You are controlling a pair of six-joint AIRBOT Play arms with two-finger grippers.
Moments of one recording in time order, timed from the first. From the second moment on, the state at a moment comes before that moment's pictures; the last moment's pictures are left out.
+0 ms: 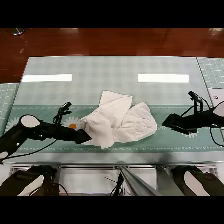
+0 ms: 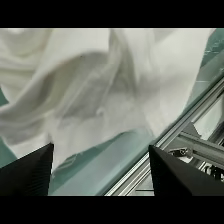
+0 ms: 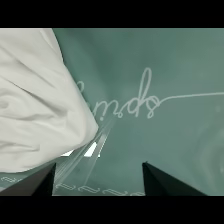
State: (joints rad) left arm -0.15 -0.98 0.38 0.64 -1.10 -0.98; right arm -0.17 -0.92 0.61 -1.13 1.25 1.53
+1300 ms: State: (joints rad) left arm -0.37 -1.24 0.62 0.47 -0.88 -0.91; right arm -0.16 -0.99 0.51 -1.06 1.08 1.56
